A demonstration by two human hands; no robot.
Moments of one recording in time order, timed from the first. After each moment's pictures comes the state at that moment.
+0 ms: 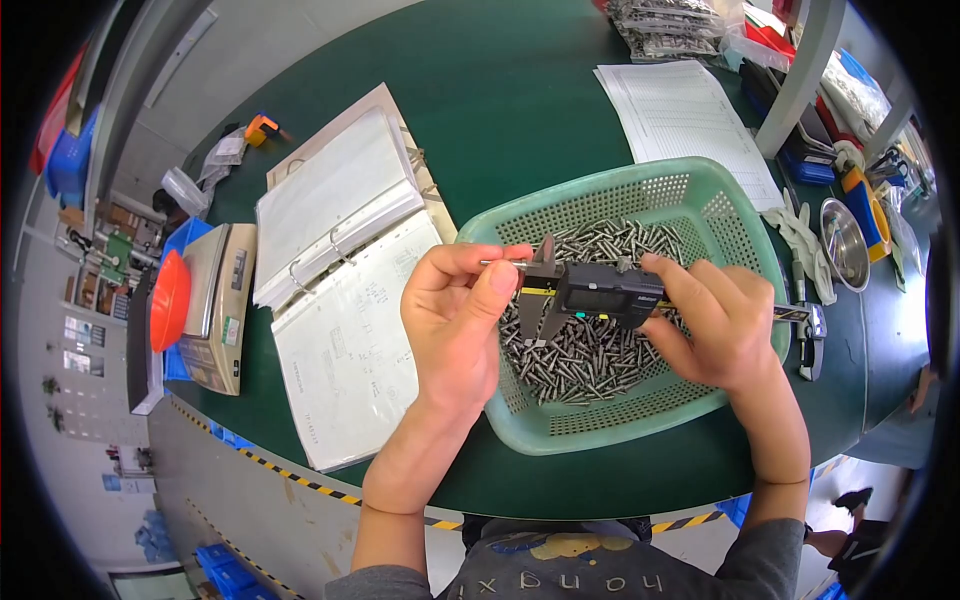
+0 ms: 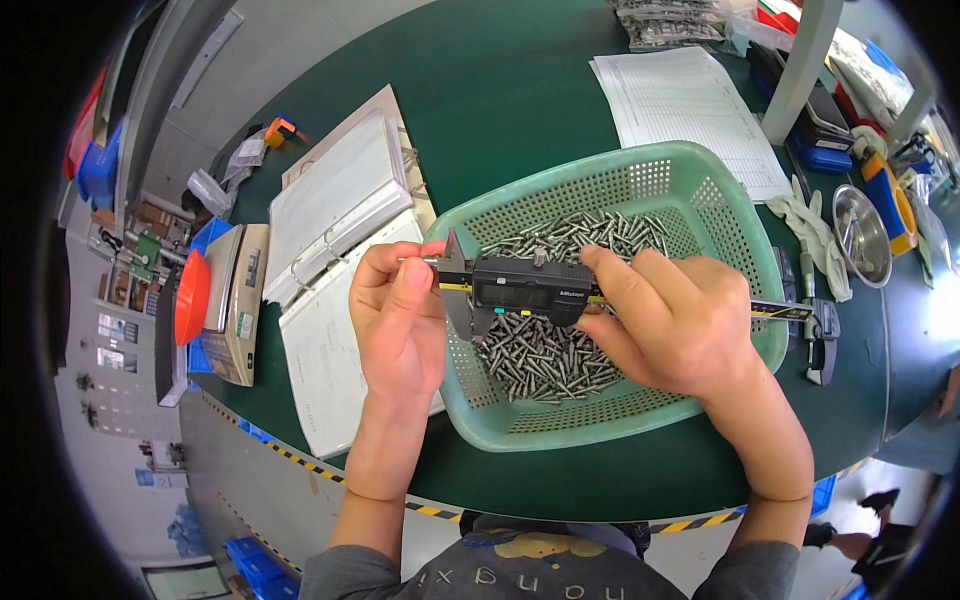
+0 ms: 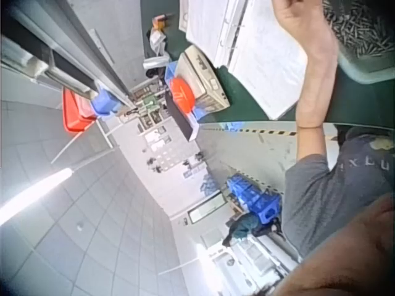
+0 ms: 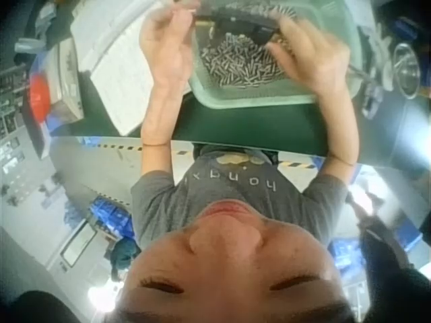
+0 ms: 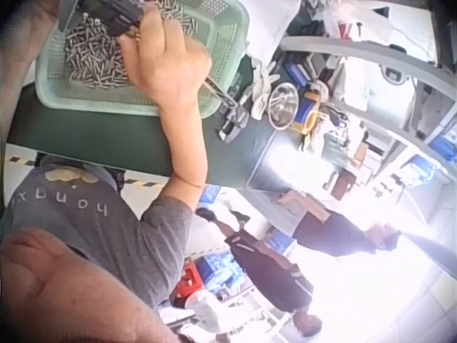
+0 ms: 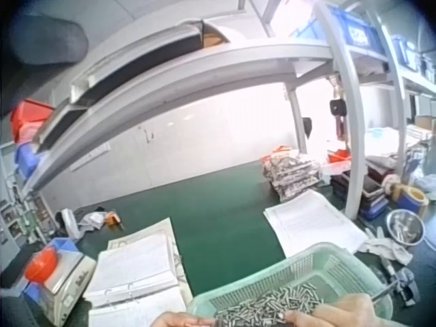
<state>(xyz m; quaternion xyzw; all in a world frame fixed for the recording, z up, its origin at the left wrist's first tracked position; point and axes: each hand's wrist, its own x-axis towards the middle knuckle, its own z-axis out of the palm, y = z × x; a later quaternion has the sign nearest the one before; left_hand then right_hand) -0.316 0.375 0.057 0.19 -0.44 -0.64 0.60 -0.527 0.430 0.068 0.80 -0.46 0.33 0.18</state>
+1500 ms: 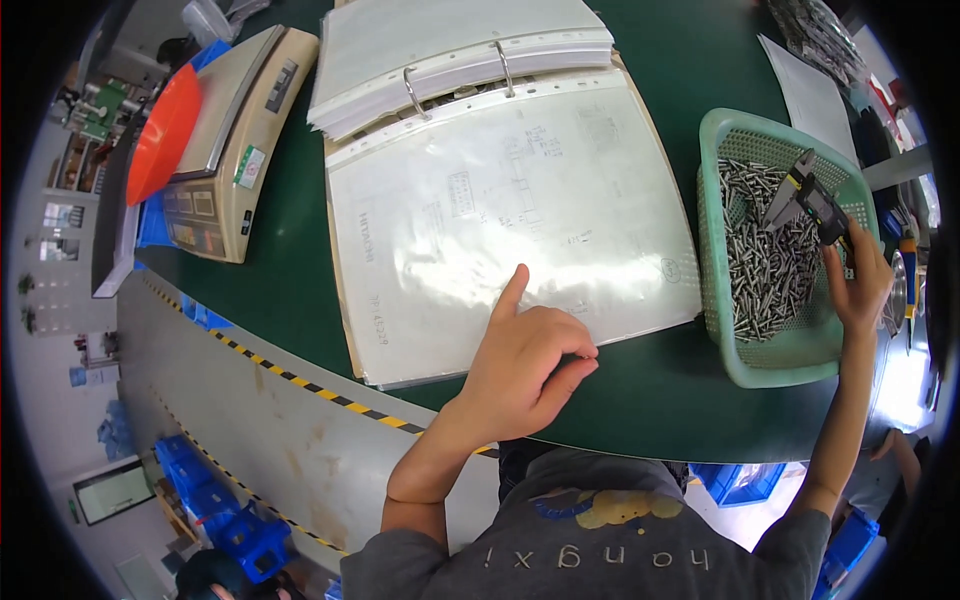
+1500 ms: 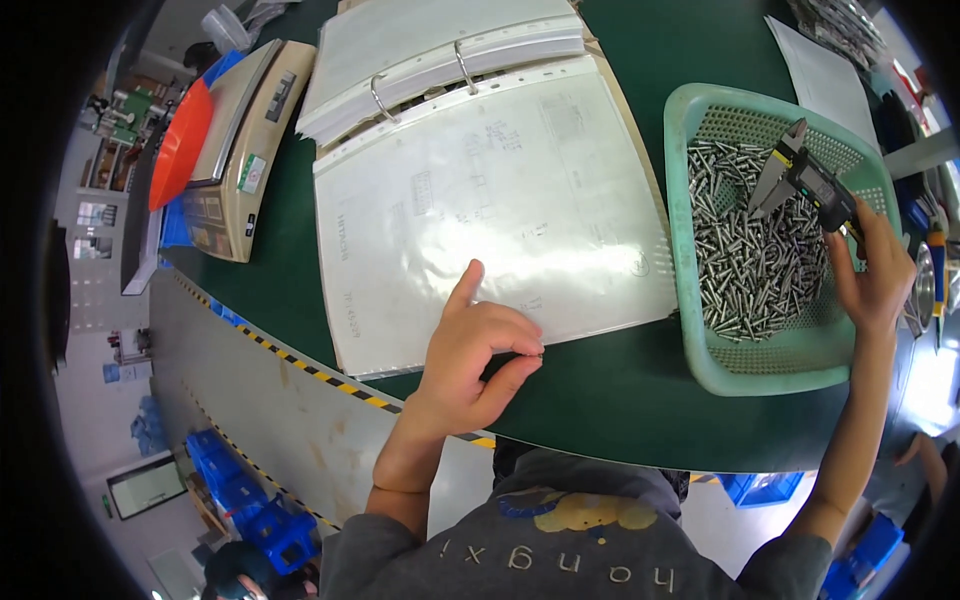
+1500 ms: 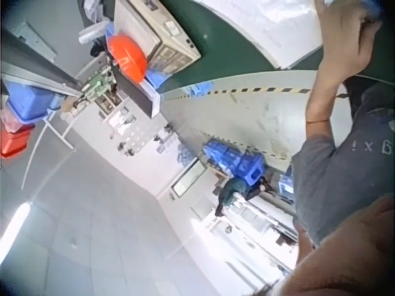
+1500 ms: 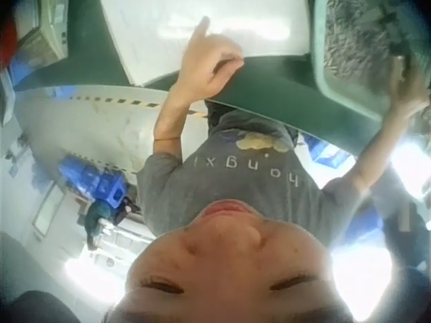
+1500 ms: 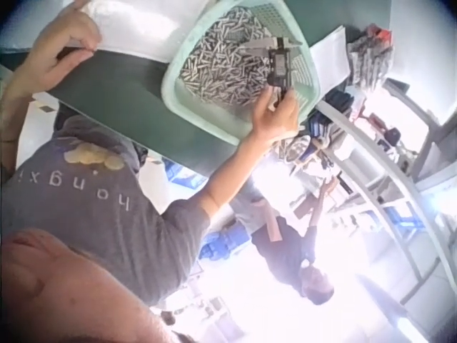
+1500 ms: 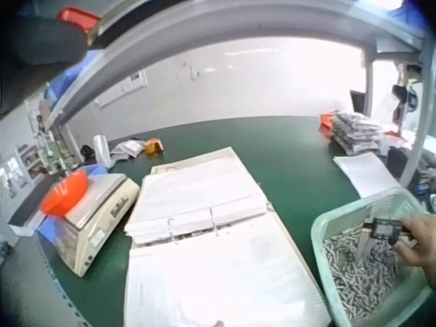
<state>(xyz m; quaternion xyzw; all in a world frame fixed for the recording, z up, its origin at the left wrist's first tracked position) -0.158 0.449 -0.005 0.36 -0.77 -0.36 0.38 -0.549 0.414 0.042 0.80 -0.52 0.22 0.20</state>
